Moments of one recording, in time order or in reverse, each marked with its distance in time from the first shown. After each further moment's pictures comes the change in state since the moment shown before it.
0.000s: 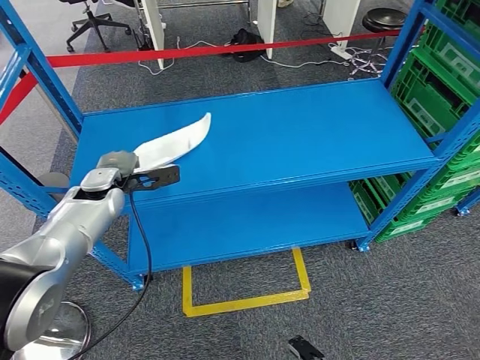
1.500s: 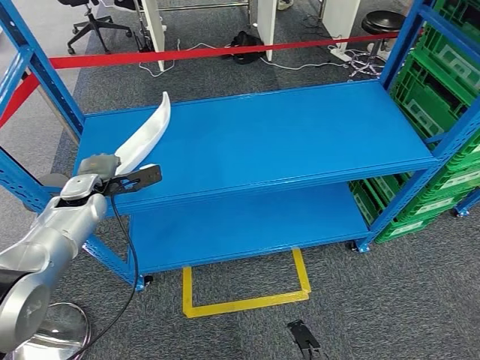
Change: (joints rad) left arm 0.036 0.073 0.089 0.002 0.017 0.091 -0.056; right arm -0.012 0.065 -0.006 -0.003 -0.034 -0.301 -0.154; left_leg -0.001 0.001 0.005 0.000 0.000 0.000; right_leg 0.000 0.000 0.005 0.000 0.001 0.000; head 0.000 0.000
